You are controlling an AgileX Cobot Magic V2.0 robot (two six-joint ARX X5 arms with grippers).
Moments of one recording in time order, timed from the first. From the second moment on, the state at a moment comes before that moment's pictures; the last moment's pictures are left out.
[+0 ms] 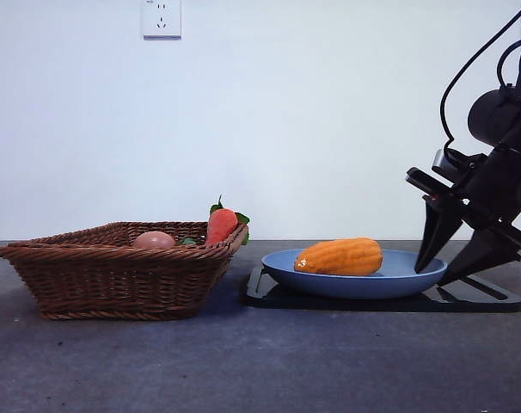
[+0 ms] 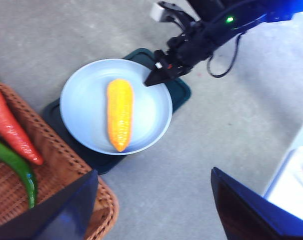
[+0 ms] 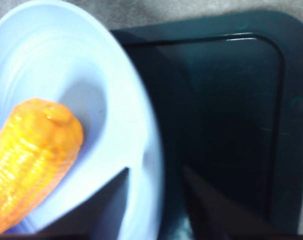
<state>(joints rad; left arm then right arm) -0.71 1.35 1.53 -0.88 0.19 -0.04 0.05 1.85 1.14 -0.40 -0.53 0.27</state>
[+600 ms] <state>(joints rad) -0.65 1.35 1.53 -0.90 0.18 -0.01 0.08 1.31 1.14 -0.79 -0.52 0.09</state>
